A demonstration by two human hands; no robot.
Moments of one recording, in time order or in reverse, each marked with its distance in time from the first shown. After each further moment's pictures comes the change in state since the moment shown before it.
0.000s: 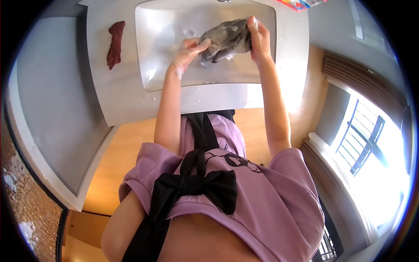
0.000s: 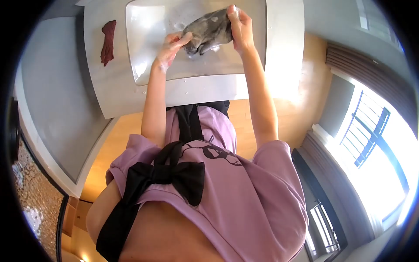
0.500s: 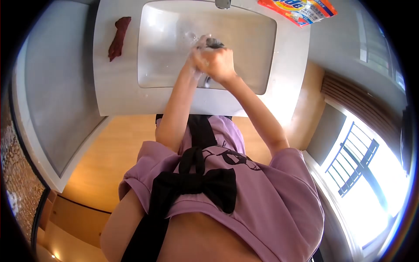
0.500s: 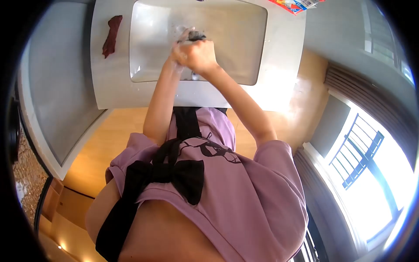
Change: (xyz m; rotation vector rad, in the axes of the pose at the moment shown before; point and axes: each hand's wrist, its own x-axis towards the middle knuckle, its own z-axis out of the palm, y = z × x) left_hand -0.006 0.021 0.067 -0.717 0.283 0.046; right_hand -0.040 0.009 0.041 -1.010 -0.387 -0.697
